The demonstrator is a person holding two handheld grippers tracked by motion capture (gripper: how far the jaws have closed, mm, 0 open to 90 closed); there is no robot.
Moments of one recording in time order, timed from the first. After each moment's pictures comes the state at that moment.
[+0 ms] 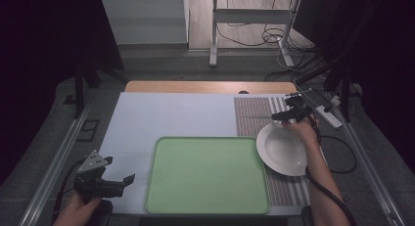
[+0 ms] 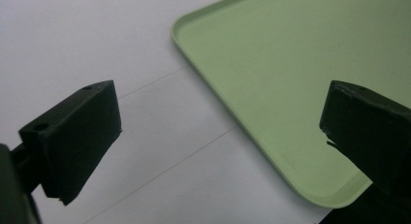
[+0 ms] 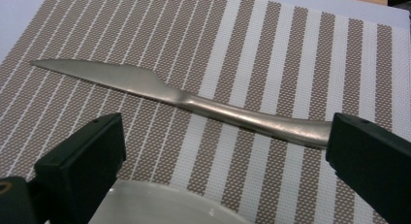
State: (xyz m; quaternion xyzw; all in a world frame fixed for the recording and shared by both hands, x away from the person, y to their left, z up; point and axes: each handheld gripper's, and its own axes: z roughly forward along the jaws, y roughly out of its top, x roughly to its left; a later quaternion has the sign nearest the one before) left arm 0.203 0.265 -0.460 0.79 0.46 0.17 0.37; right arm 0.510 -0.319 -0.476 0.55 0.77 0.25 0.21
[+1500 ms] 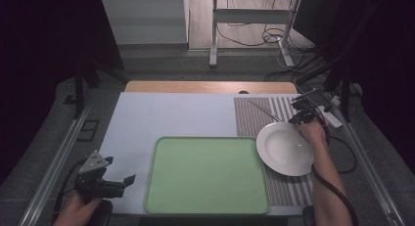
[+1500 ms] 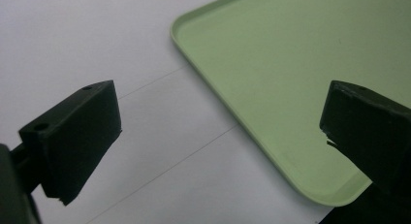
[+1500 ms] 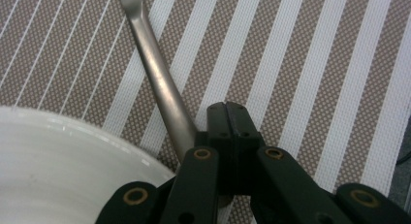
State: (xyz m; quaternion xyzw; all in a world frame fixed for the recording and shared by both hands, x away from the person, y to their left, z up) left arm 0.203 0.263 -0.460 0.79 0.45 0.18 0.37; right arm 0.522 -0.356 -0.490 0.54 0.81 0.16 0.12
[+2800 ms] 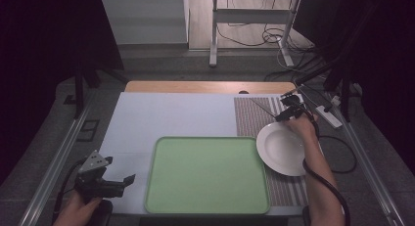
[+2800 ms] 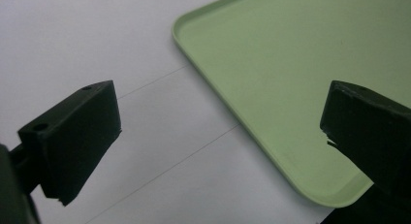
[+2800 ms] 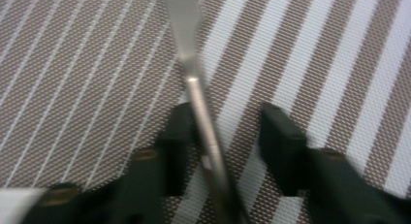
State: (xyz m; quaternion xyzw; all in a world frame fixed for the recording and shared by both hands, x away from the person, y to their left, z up) left arm 0.203 0.264 -0.460 0.79 0.46 0.18 0.37; right arm 0.542 -0.323 -0.494 0.51 0.83 0.18 0.13
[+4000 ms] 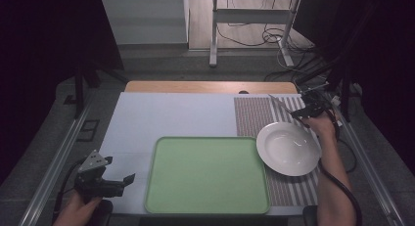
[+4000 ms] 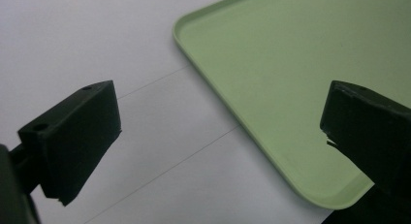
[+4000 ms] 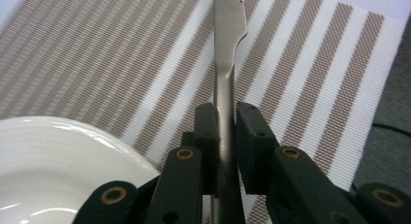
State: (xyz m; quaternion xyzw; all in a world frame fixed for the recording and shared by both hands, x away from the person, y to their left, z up) left arm 0.204 0.265 -0.460 0.79 0.46 0.17 0.37; right arm 0.526 -0.377 -0.461 0.50 0.82 0.25 0.12
